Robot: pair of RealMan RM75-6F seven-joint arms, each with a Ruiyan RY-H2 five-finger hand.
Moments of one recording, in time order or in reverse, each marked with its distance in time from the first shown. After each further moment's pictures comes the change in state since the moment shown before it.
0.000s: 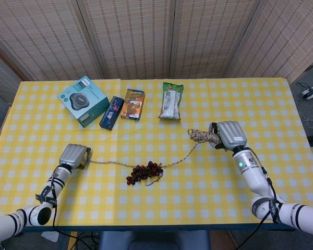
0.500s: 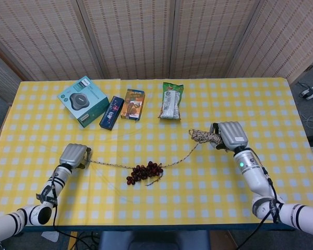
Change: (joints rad) left arm -0.006 0.003 0.000 0.003 -0.006 -0.002 -0.028; right arm -0.006 -0.003 -0.001 0.010 -0.001 -0.004 0.018
